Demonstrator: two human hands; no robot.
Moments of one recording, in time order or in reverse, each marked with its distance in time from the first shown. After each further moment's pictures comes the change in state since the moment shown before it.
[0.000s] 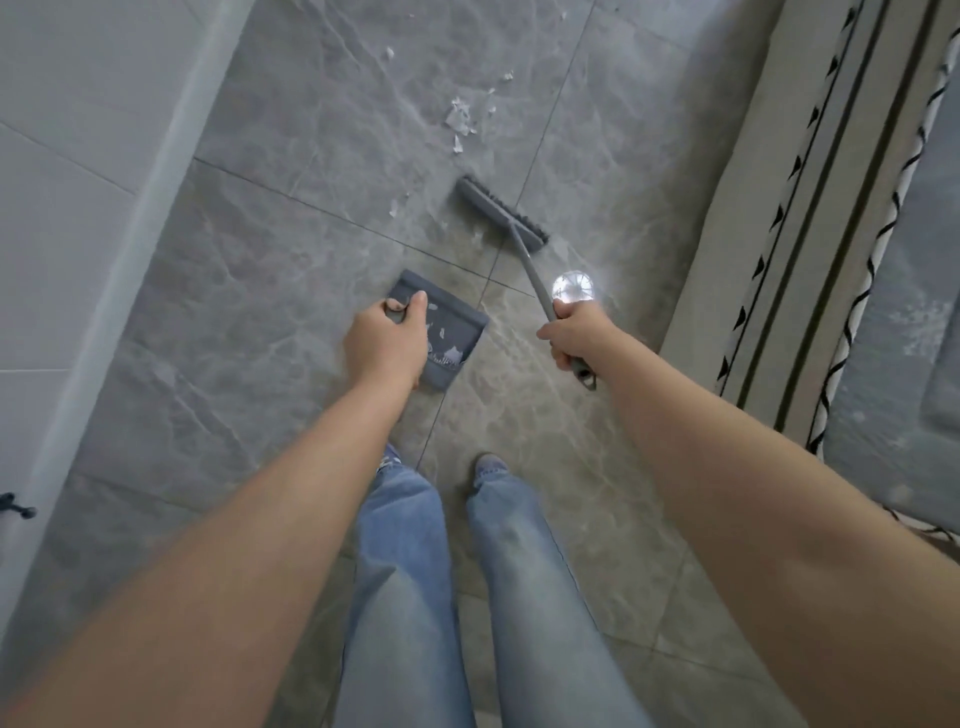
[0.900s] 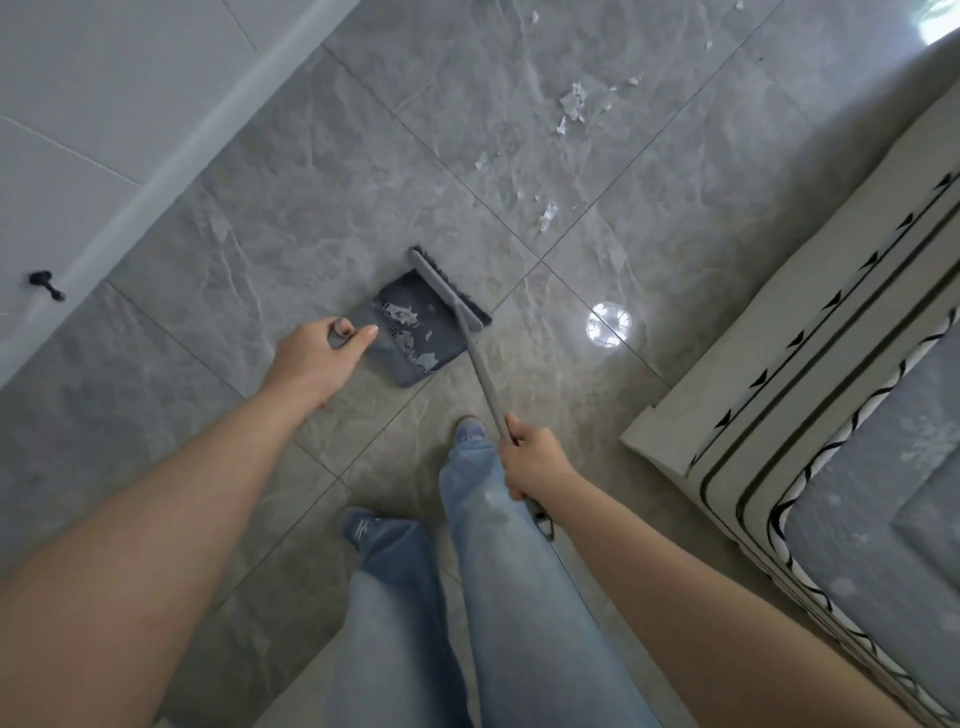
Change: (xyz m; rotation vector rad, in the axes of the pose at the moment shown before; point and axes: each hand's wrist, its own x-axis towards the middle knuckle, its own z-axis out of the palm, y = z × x) left_hand -0.093 -0.128 -0.071 0.100 0.032 -0.131; right_hand -0.119 0.136 0.055 -0.324 -0.330 -0.021
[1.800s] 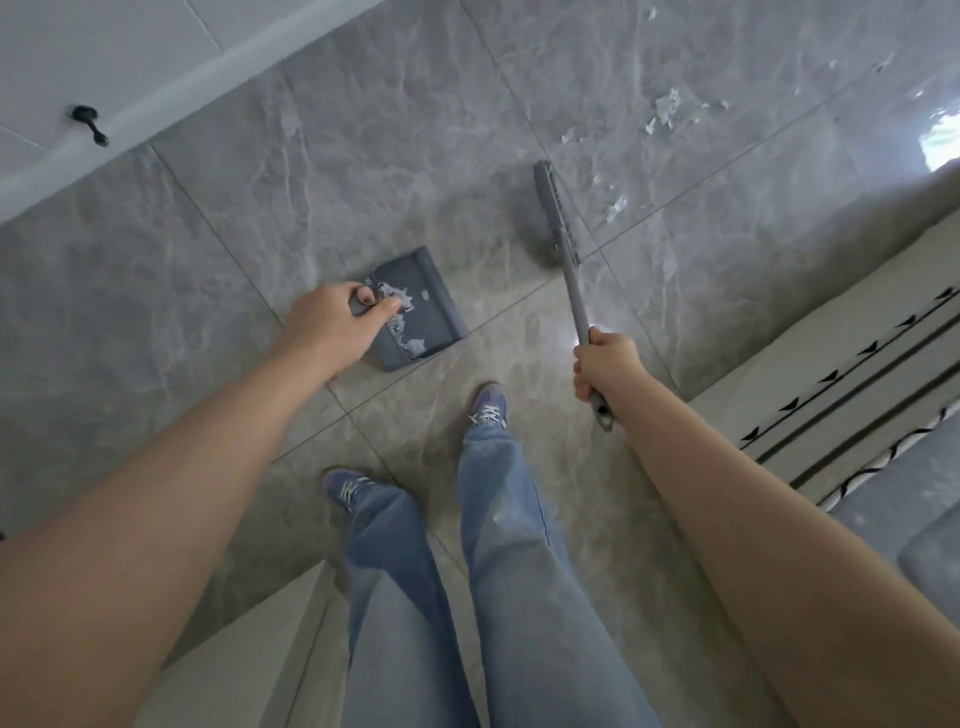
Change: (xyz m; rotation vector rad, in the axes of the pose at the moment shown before) left_hand -0.048 -0.144 -0.052 -0.094 0.044 -0.019; right_hand 0.027 -0.040 0.060 0.002 0.315 -0.007
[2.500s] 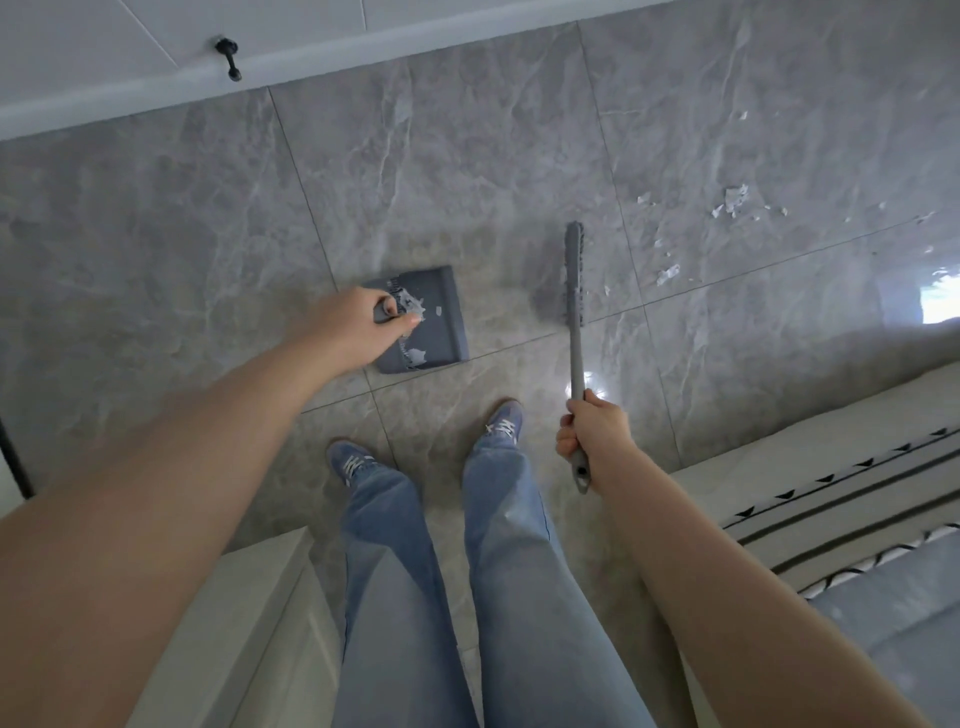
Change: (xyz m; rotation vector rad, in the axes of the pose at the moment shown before) left_hand -0.034 -0.098 -0.064 0.015 -0.049 -0.014; right_hand -0.083 0.014 0.090 0.097 -0.063 0.053
